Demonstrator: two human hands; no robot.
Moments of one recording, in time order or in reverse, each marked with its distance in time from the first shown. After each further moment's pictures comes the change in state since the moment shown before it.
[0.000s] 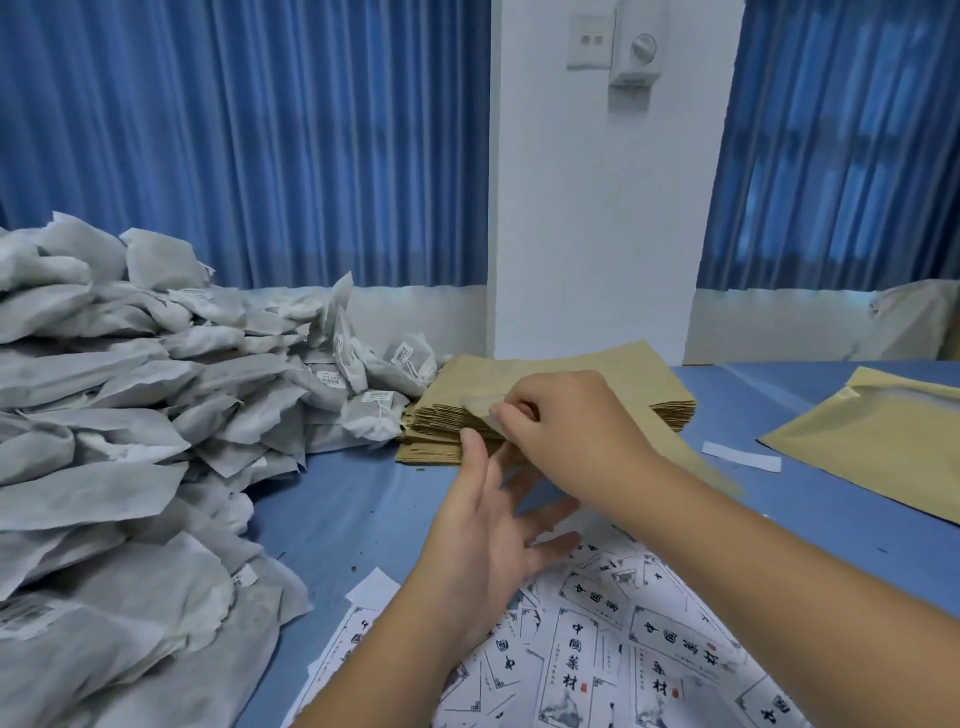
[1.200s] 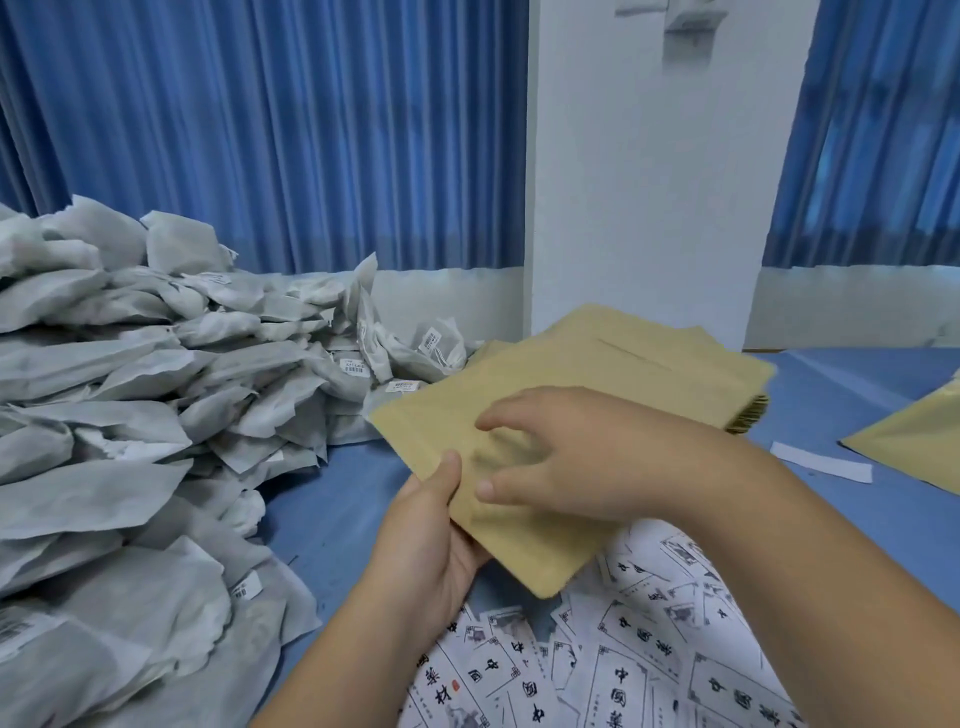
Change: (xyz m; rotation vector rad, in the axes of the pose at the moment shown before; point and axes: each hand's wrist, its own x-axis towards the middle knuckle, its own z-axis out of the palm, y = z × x) left_hand 0.011 0.022 -0.046 -0.102 0.441 0.093; right_hand 0.018 -0.004 -0.001 -0.064 -0.582 -0.110
